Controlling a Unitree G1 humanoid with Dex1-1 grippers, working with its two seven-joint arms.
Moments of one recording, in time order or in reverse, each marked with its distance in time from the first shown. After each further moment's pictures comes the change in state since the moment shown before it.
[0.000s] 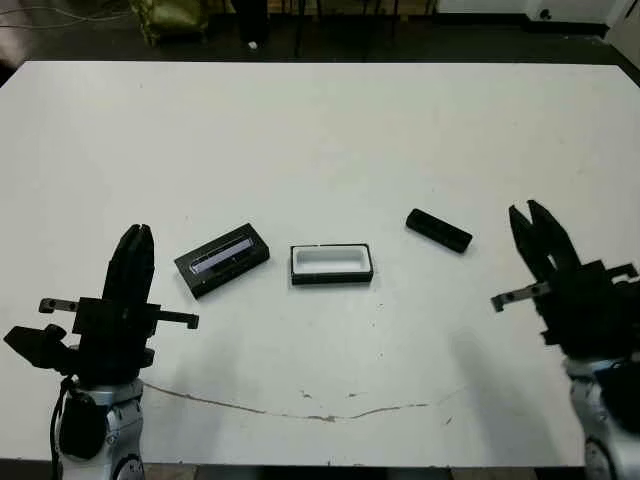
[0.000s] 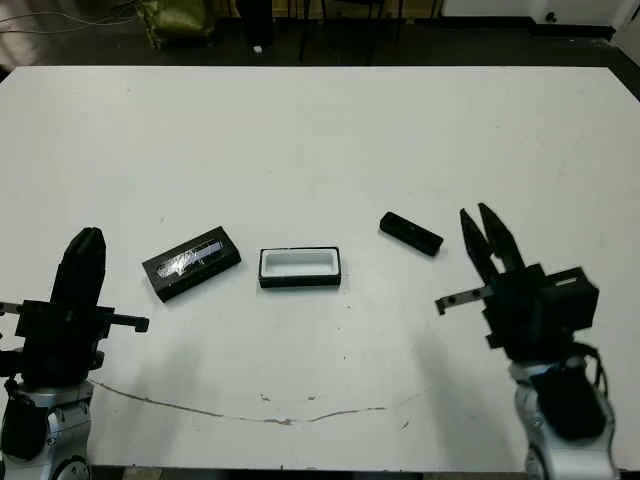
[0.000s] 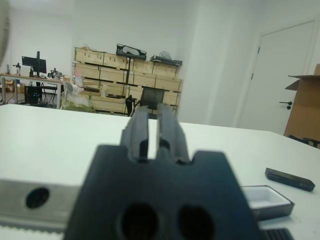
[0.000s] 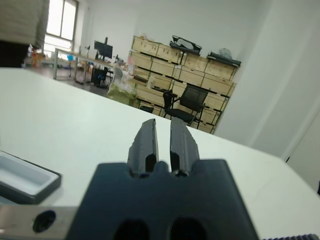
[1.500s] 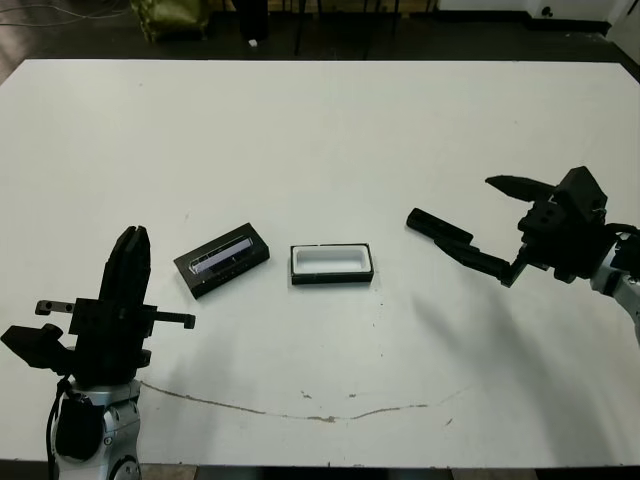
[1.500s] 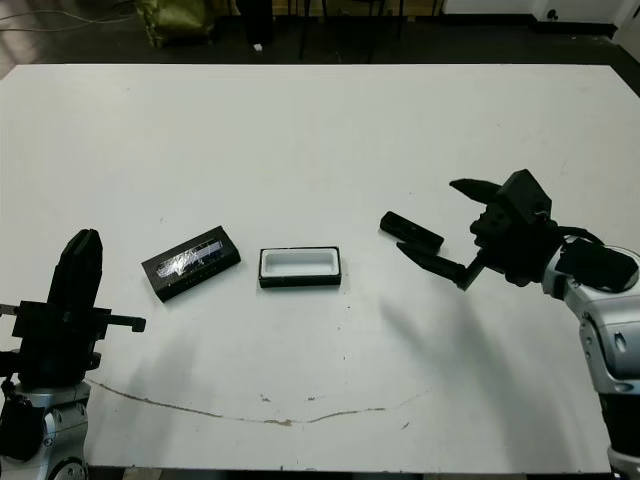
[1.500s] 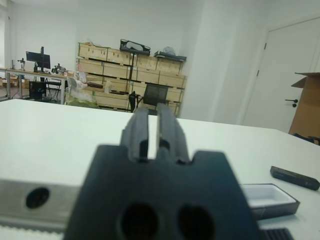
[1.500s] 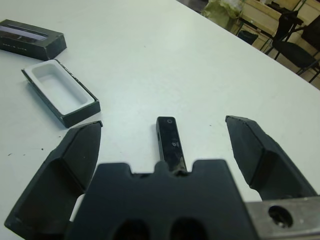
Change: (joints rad) left arm 0.002 0.001 0.019 0.015 -0.001 -0.020 -0.006; right arm -0.434 -0.334 0.152 0.450 0.150 0.361 0.550
